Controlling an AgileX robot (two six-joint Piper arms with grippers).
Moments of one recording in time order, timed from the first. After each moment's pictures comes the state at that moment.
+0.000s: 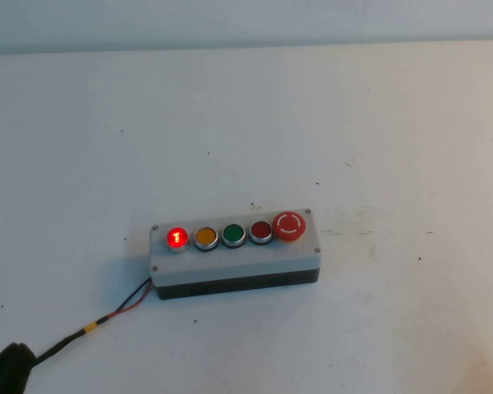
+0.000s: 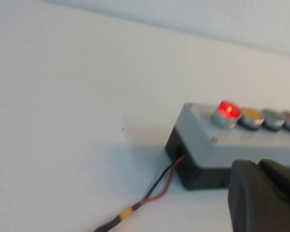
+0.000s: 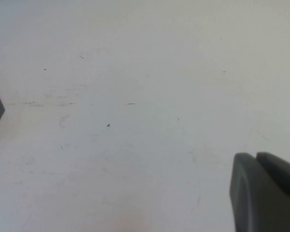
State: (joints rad) right arm 0.08 -0.01 0.03 0.07 0.34 0.04; left arm -0.24 -0.01 0.03 -0.37 0.25 0.13
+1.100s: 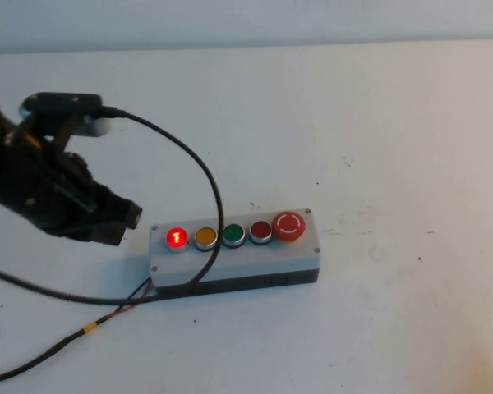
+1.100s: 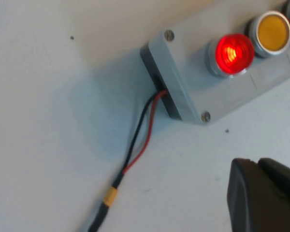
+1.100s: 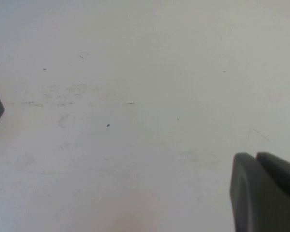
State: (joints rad) right arm 0.08 -0.01 0.03 0.07 0.34 0.04; left arm -0.26 1.41 -1.15 -0.25 1.06 0.28
